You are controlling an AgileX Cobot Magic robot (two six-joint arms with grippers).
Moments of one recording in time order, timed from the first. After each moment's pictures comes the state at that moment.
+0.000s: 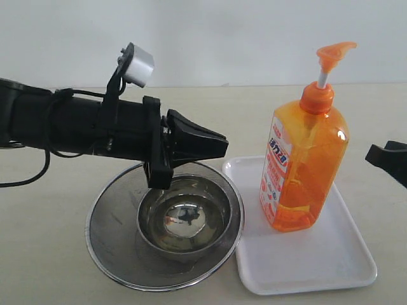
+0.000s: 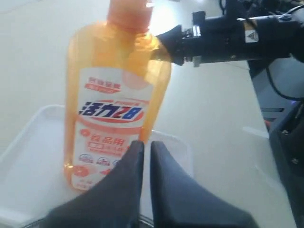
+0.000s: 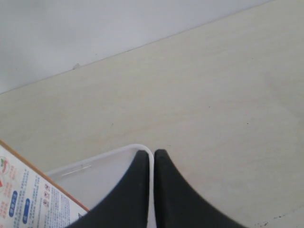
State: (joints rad) left arm -0.41 1.70 -0.88 -1.73 0.95 2.07; right arm 0.08 1.36 -0.22 -0.07 -0.70 0.40
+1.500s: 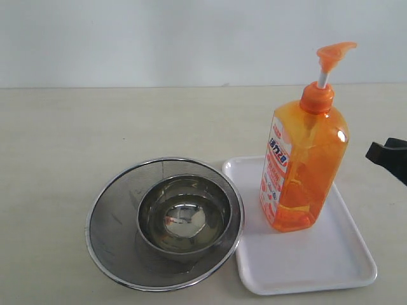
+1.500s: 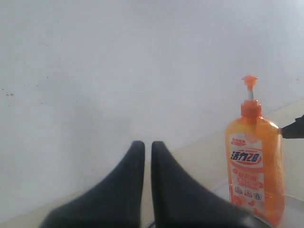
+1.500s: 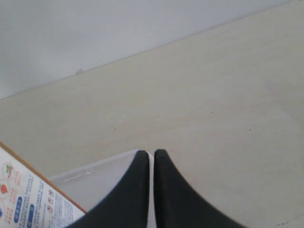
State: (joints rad) left arm -0.27 0.06 -0.12 -1.74 0.29 1.85; right arm 0.08 1.36 -0.22 -0.07 -0.72 0.40
